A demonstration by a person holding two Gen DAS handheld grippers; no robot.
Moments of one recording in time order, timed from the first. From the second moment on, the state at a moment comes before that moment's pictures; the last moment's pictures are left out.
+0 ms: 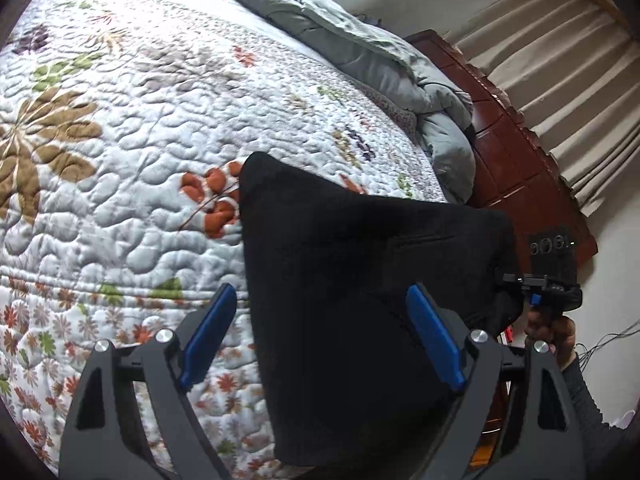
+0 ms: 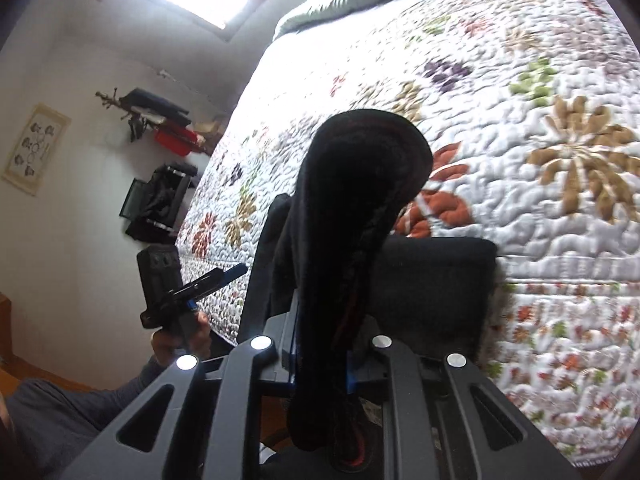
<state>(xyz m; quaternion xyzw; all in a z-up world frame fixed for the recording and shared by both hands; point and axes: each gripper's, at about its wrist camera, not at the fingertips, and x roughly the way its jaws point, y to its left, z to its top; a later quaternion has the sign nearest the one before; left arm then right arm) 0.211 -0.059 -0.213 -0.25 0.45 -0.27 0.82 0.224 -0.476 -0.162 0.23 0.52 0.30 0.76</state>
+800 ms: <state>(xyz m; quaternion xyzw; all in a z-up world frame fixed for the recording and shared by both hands) 0.208 -0.106 -0.210 -0.21 0.44 -0.35 0.80 0.217 -0.554 -0.247 0.33 0.53 0.26 0.73</state>
